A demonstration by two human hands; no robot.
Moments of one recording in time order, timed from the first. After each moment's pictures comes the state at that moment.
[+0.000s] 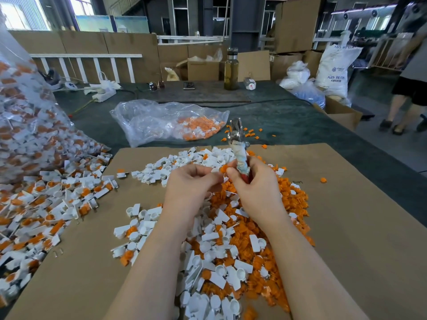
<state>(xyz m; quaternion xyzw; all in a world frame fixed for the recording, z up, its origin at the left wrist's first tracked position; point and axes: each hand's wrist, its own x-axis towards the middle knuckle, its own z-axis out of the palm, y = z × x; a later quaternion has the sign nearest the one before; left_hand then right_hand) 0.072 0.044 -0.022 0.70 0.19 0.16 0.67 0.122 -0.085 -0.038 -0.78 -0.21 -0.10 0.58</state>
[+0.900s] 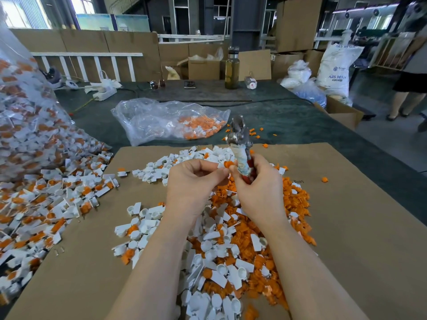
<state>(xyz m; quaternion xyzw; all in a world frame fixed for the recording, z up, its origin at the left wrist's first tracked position) 0.069 0.038 -0.019 0.69 0.13 0.21 0.68 0.118 -0.083 -0.040 -0.81 -0.21 -0.23 0.50</state>
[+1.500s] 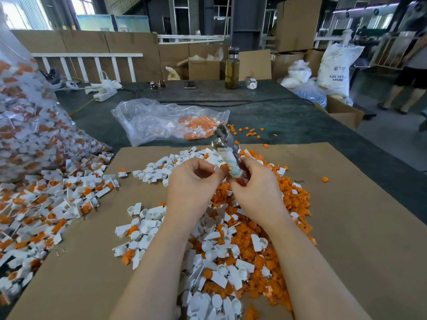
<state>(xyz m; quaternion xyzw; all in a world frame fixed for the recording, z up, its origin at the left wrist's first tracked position) 0.073 0.036 -0.021 0.76 0.19 0.25 0.57 0.121 -0.086 -0.036 -0.84 -0.25 -0.13 0.46</state>
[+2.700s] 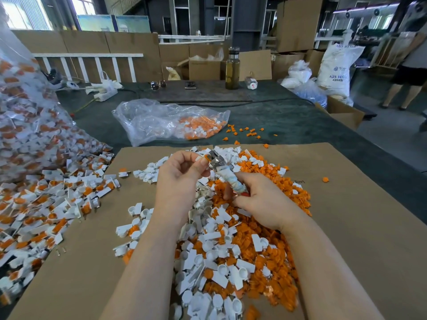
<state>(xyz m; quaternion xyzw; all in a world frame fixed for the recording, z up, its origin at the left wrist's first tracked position) 0.070 0.059 -0.026 0.68 0.08 0.29 0.67 0.118 -0.106 -0.019 -0.86 -0.33 0.09 0.38</state>
